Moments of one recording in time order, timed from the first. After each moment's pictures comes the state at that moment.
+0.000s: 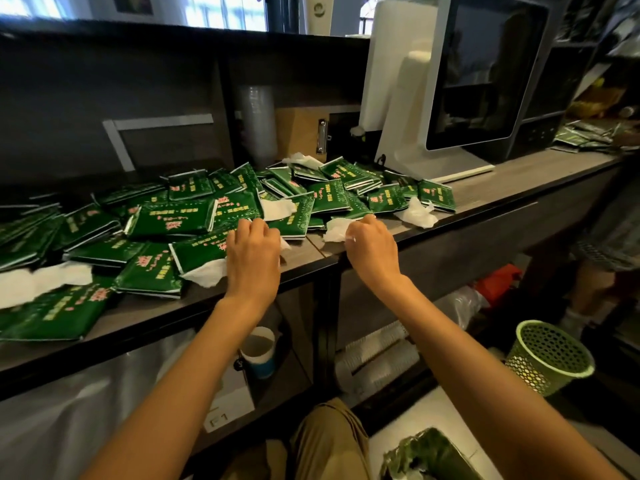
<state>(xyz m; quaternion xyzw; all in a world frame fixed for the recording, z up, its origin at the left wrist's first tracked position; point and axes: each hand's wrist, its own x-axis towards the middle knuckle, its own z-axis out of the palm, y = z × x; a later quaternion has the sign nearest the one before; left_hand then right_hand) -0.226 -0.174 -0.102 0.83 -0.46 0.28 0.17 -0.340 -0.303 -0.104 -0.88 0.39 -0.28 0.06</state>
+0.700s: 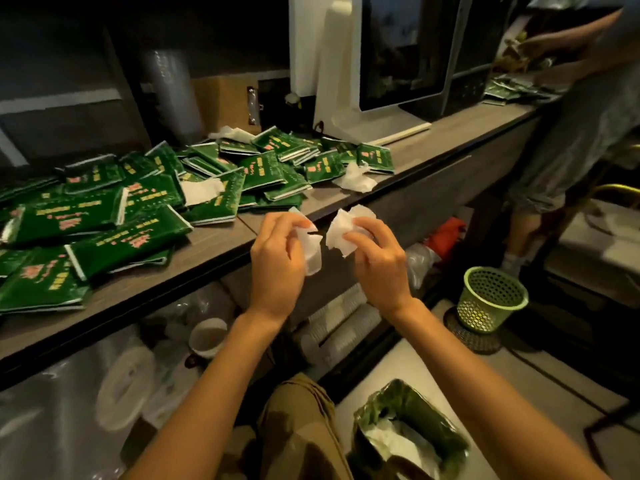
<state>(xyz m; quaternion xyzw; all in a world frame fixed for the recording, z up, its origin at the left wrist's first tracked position) -0.316 -0.218 -0.128 0.61 -0.53 0.11 0.58 -0.435 -0.307 -0.162 -0.80 0.24 -0.55 0.01</state>
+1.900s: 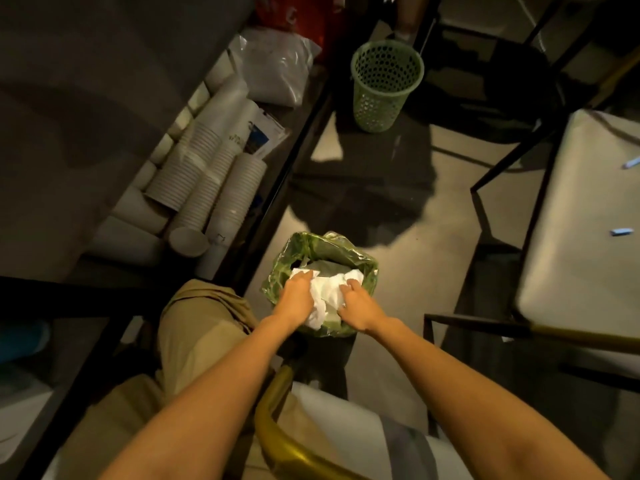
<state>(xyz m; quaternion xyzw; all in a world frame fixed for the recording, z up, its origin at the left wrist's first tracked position) -0.491 -0.269 -0.469 0.67 -0.59 -0.45 -0.01 -0.632 -0.255 -0.499 -0.65 0.61 0.11 0.44</state>
